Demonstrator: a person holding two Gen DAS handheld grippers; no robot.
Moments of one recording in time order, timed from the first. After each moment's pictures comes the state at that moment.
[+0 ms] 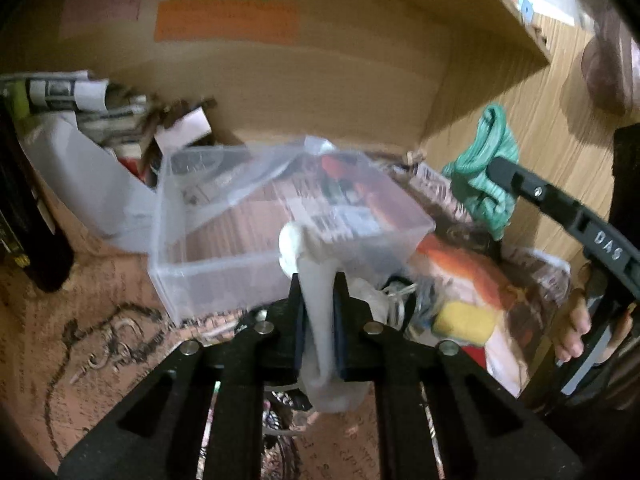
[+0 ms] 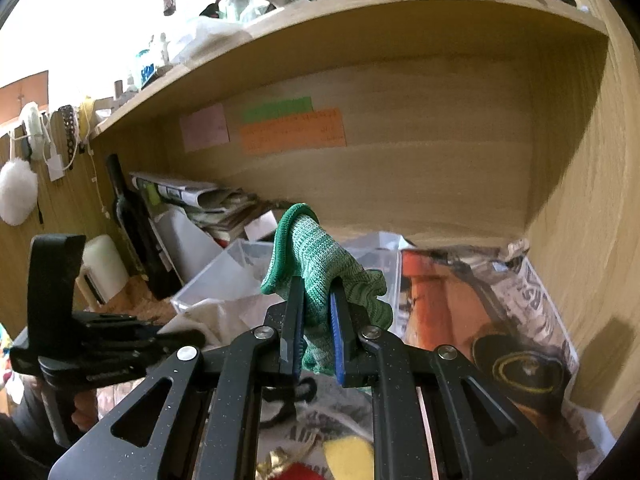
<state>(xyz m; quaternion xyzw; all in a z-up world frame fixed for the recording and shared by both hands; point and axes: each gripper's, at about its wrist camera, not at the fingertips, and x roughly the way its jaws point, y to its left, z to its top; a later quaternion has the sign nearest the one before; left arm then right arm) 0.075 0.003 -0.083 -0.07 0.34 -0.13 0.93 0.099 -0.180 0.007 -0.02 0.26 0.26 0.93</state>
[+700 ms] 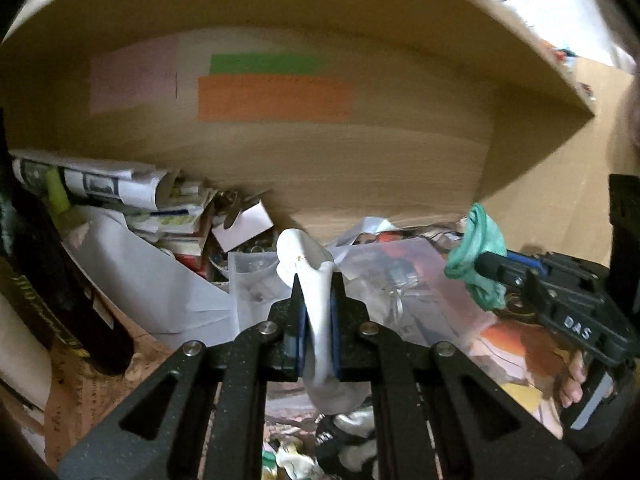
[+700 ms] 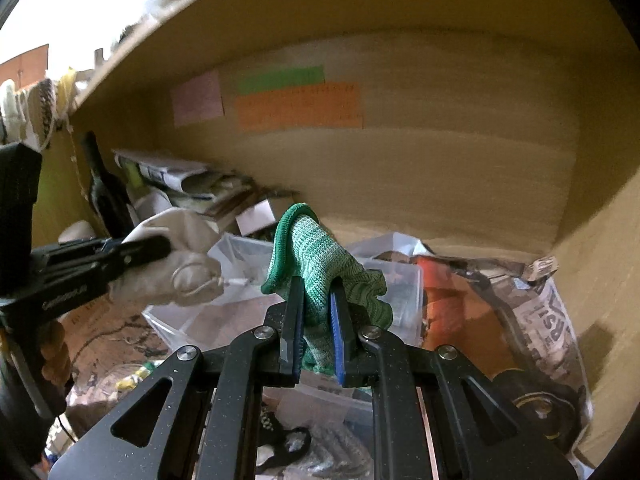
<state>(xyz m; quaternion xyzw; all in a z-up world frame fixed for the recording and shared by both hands) 0.127 0.037 -0.043 -0.04 0.27 -0.04 0.96 0.157 -0.143 -0.011 -0.06 0.30 0.27 0.91</state>
